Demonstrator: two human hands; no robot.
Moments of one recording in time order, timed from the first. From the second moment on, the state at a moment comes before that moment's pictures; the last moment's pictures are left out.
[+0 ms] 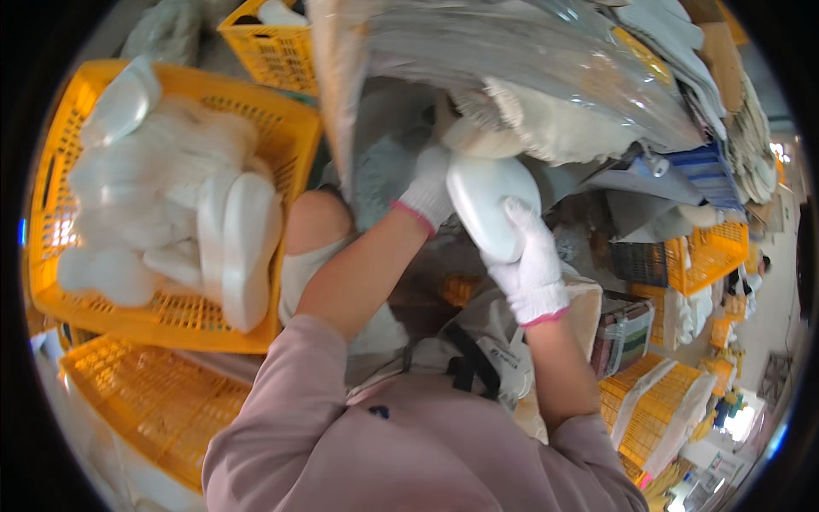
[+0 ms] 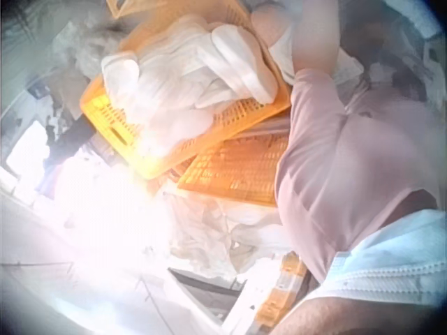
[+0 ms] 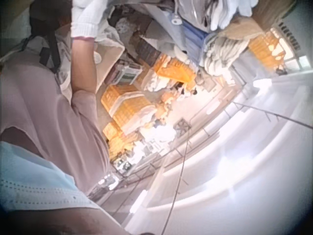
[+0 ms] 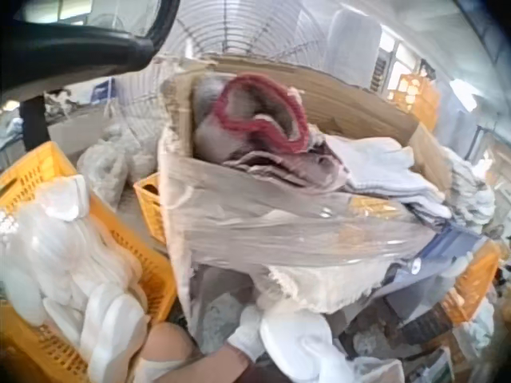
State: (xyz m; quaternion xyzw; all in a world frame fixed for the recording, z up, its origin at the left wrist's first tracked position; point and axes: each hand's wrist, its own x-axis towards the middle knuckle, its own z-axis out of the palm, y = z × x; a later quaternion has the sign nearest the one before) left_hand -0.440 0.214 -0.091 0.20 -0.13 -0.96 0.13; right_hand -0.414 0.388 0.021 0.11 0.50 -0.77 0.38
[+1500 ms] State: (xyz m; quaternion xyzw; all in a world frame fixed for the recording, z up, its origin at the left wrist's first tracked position) left_hand -0.121 0.055 -0.013 0.54 -0.75 -0.33 0.19; right_hand -0.301 0.286 0.015 -0.47 0.64 -0.49 0.36
